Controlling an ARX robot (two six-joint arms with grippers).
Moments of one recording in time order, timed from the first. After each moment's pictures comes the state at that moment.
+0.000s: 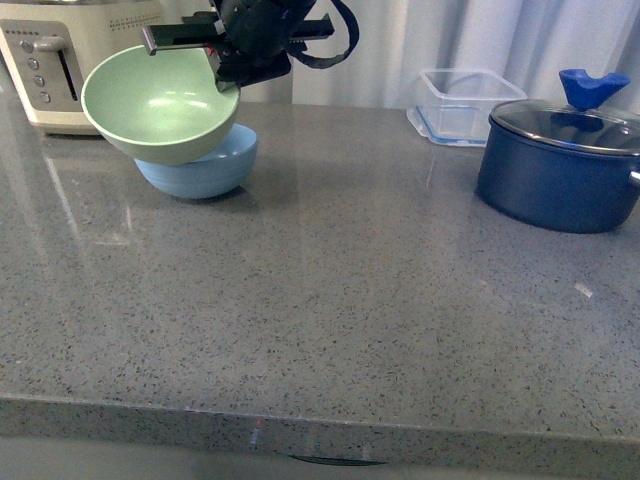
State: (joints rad) left arm 0.00 0.00 0.02 0.00 0.00 0.00; right arm 0.53 2.69 2.89 -0.80 -0.14 -0.09
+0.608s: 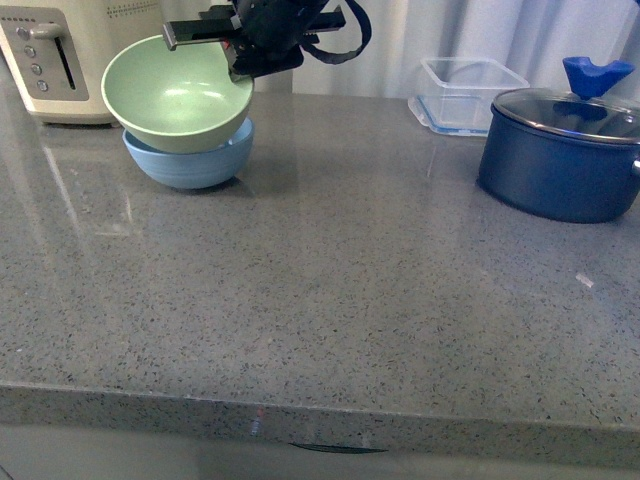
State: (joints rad) left arm 0.00 0.00 0.02 0.00 0.00 0.00; right arm 0.50 2.71 2.89 -0.77 -0.15 -0.11
